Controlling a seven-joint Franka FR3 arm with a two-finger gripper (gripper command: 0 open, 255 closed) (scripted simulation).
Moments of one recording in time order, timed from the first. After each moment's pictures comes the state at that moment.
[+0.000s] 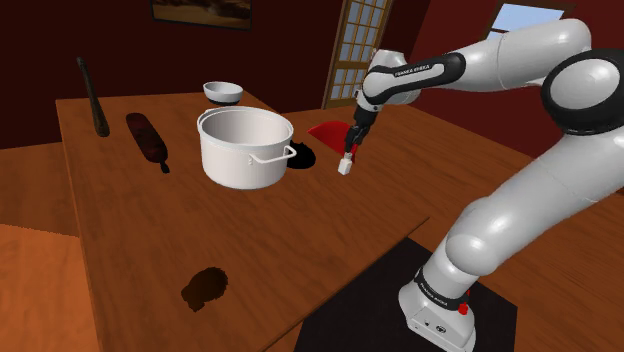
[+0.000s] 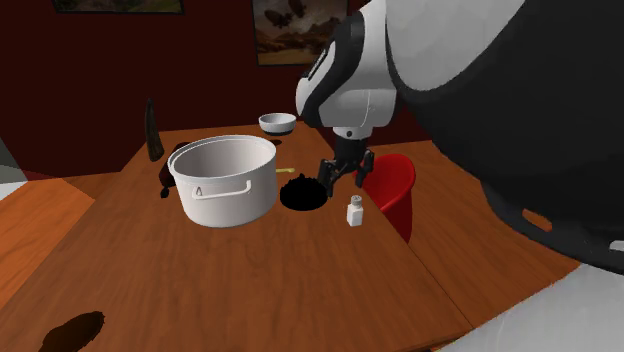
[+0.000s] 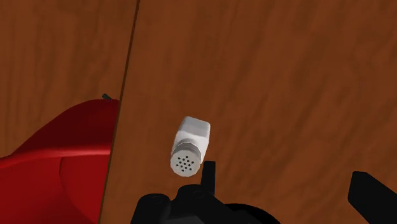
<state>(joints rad) -0.07 -0.25 -0.28 -2.32 -0.04 2.15 -0.42</state>
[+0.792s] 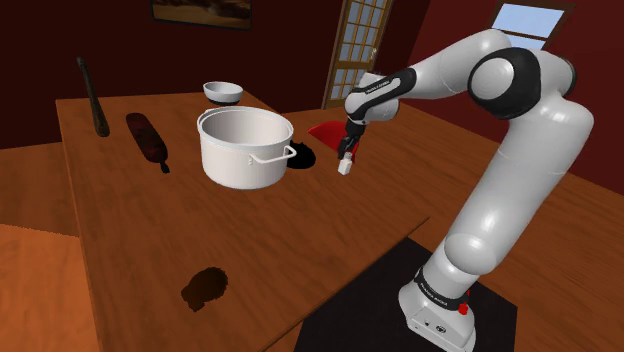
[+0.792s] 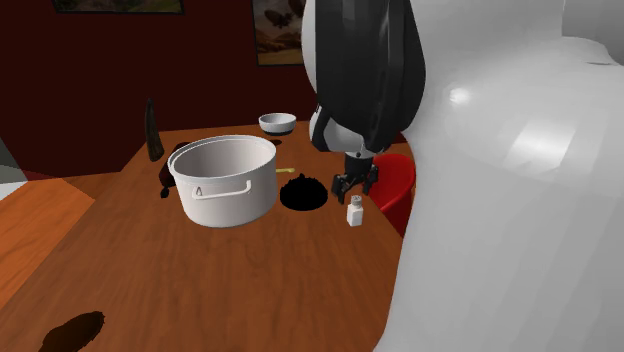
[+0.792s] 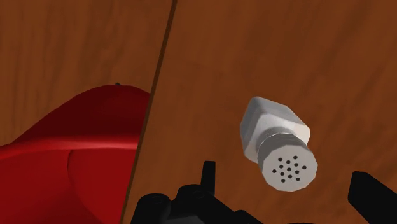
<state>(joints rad) -0.09 0.07 -0.35 -2.19 0.06 2.35 -0.60</state>
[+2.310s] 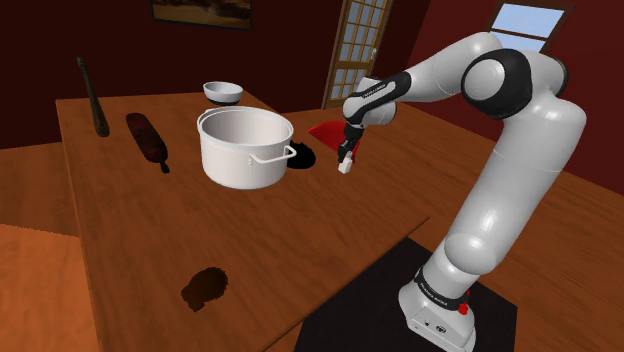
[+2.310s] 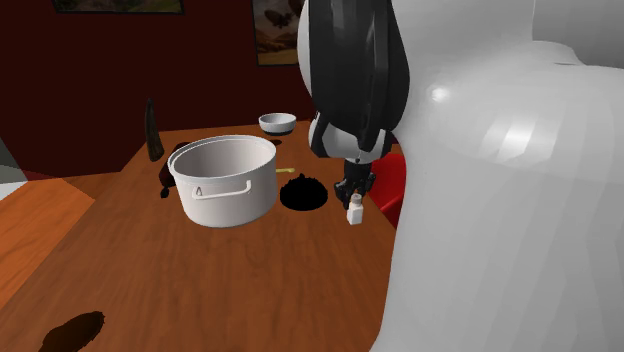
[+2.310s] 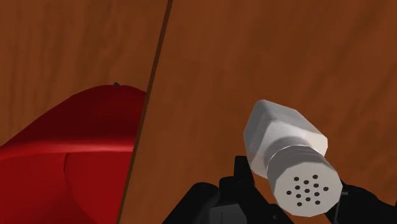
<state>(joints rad) -0.10 0.10 -0.34 -2.20 0.08 2.39 -0.61</state>
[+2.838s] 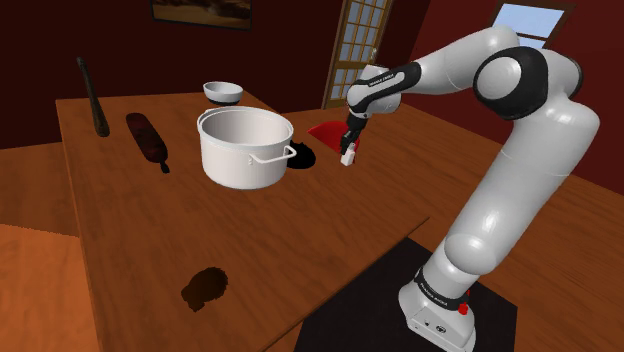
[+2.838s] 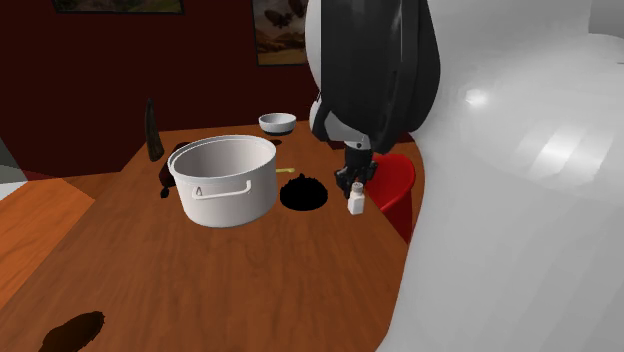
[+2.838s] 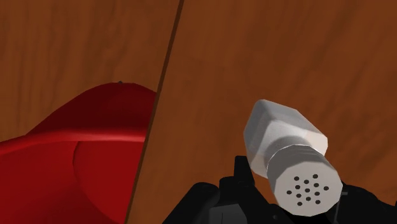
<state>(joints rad) -0.09 0.04 -0.35 -2.16 0.04 2.29 -0.59</state>
